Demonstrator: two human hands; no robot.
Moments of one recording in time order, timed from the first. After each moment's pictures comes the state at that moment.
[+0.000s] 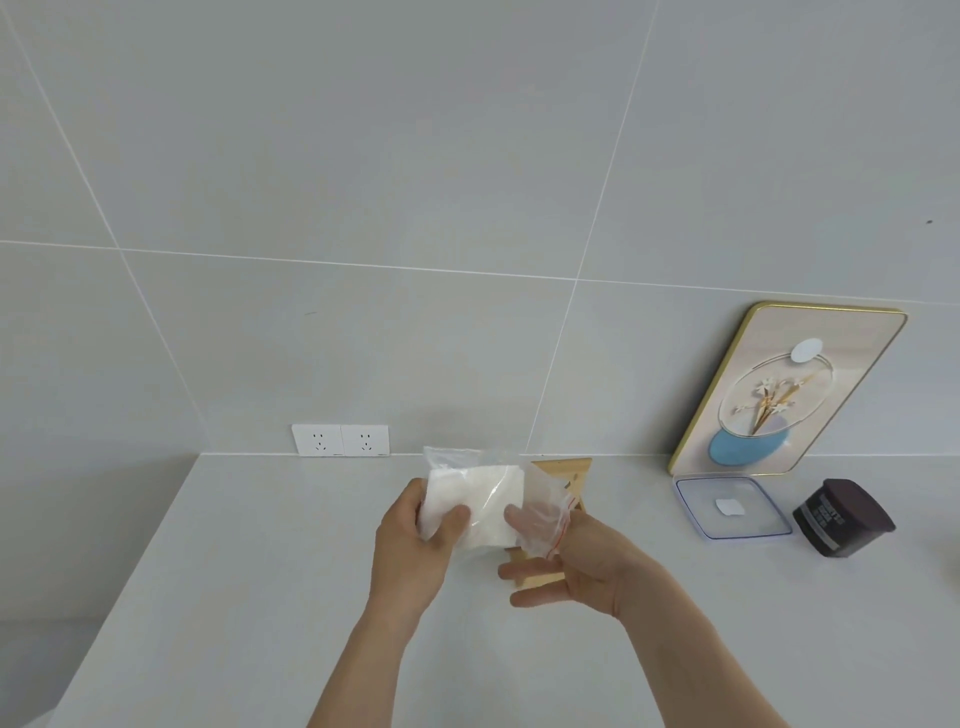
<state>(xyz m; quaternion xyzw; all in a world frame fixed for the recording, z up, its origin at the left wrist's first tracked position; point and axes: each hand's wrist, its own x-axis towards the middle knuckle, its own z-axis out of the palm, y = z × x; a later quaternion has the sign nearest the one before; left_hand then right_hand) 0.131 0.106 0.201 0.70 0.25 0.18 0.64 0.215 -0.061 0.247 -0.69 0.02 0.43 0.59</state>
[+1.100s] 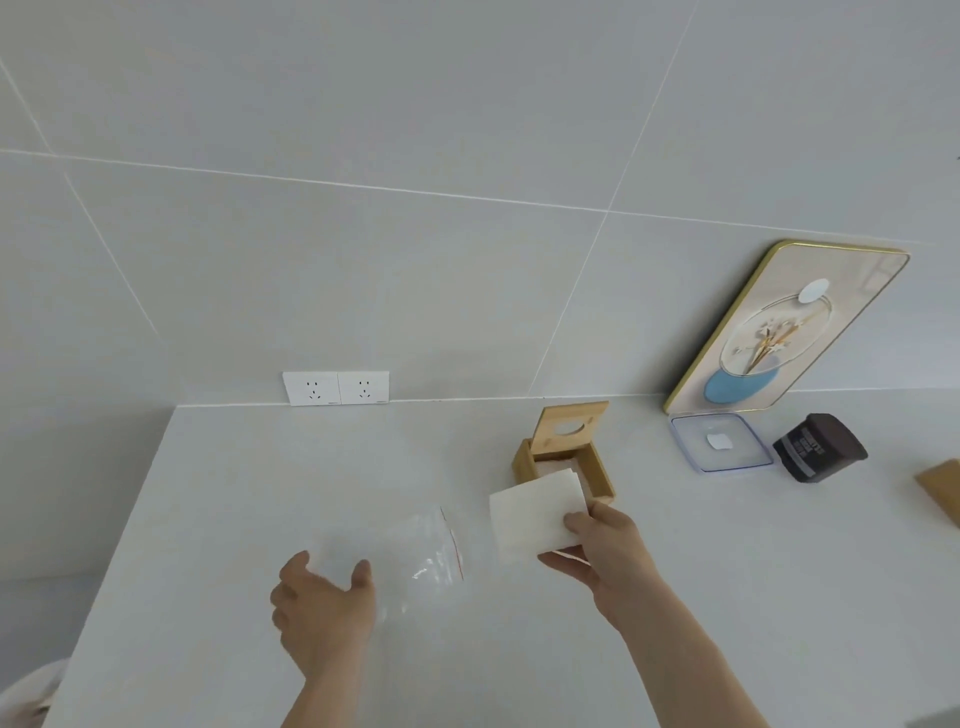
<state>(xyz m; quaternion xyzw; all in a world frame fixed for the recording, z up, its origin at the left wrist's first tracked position) 0.060 0.180 0.072 0.68 0.57 0.05 0.46 0.173 -0.044 0.183 -0.69 0.22 0.23 0.65</state>
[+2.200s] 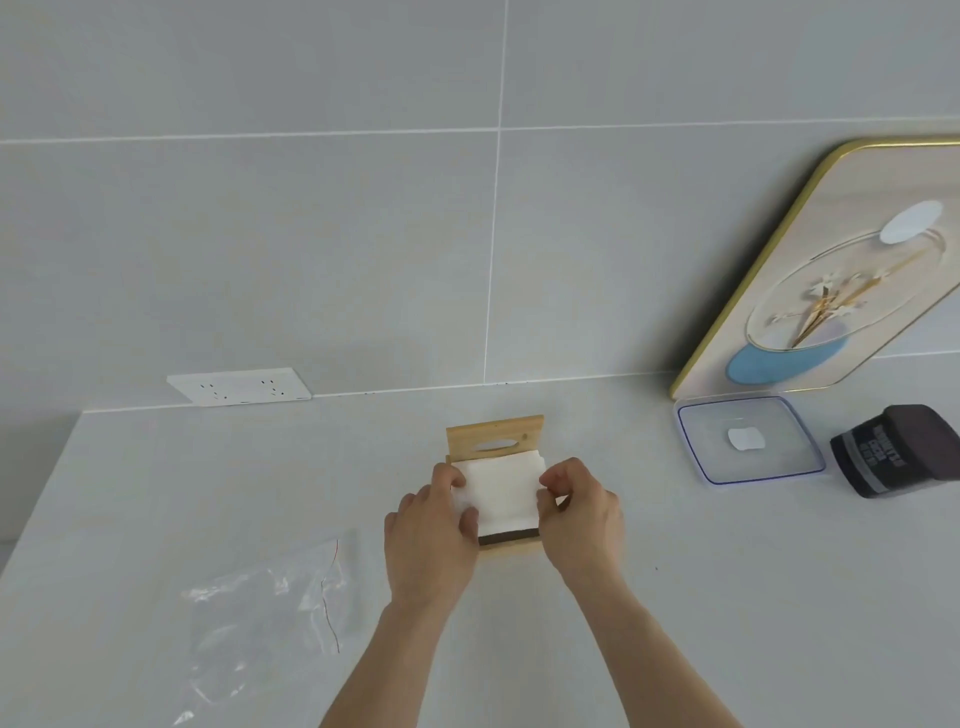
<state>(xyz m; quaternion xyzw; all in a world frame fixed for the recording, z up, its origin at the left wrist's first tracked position) 0.267 0.014 0.091 0.92 0.30 -0.01 0.27 0.338 -0.123 0.084 -0.92 0.03 0.09 0.37</state>
